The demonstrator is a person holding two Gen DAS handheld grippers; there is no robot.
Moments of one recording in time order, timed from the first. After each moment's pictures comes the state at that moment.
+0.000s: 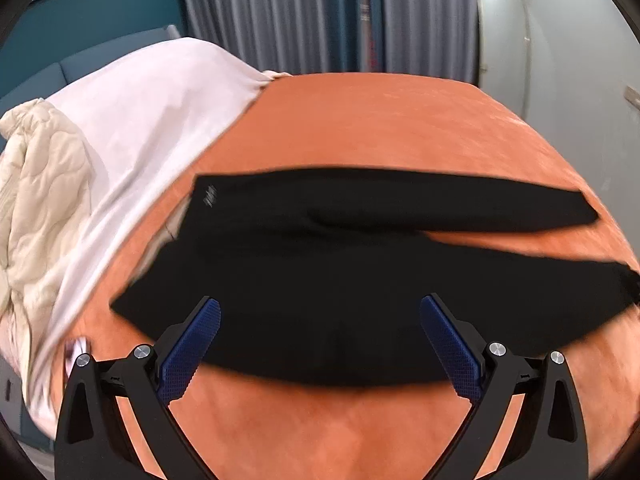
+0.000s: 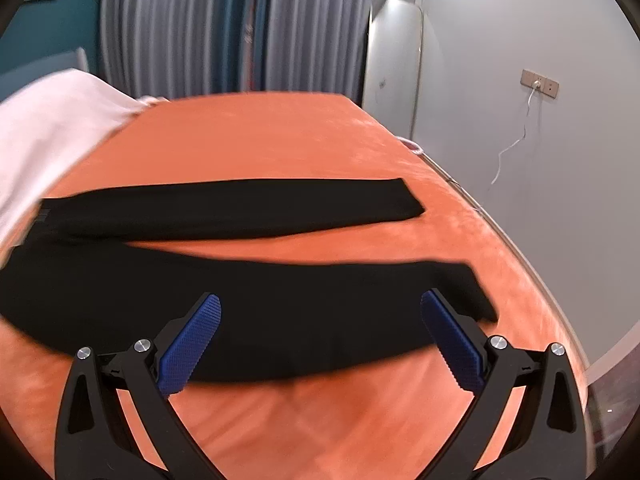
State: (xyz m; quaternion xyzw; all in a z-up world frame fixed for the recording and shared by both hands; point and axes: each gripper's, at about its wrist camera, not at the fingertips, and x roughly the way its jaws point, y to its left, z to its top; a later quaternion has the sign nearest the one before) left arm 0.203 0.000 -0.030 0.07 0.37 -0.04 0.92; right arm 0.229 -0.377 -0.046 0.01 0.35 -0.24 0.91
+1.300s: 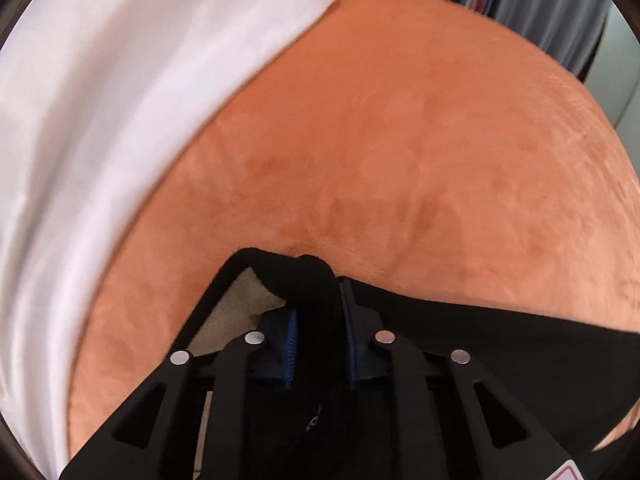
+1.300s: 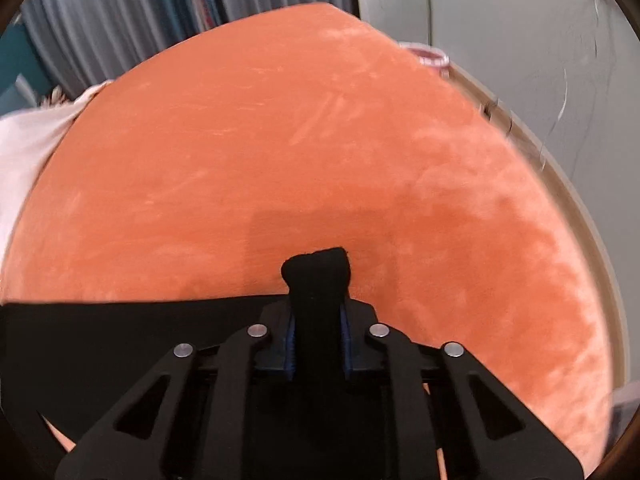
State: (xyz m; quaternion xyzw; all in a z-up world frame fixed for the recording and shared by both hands) left arm 0.562 0.149 -0.129 -0.03 0.53 0.01 0.85; right arm 0.501 -0.668 -0.141 0.13 0.46 -0.19 0.85
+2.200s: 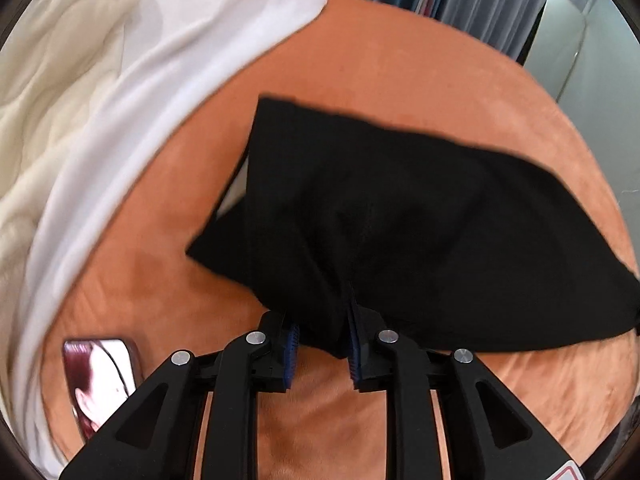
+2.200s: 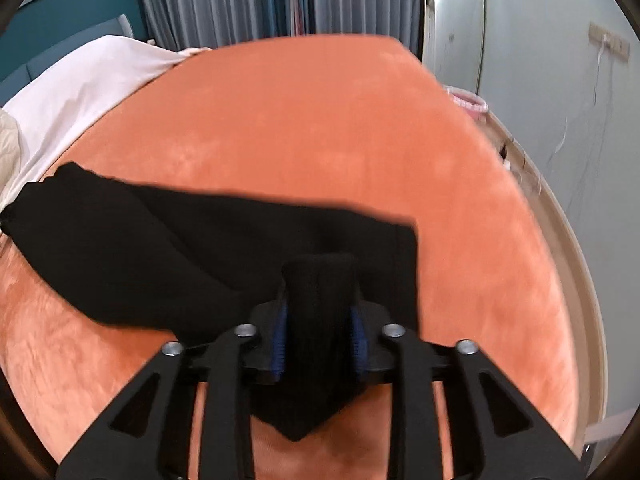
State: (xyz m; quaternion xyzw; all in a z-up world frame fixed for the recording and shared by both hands) left arm 0.284 0.243 -0.125 -0.03 0.51 -0.06 0.86; right arm 0.191 -0.579 -0.122 0.05 0.43 -0.09 0.90
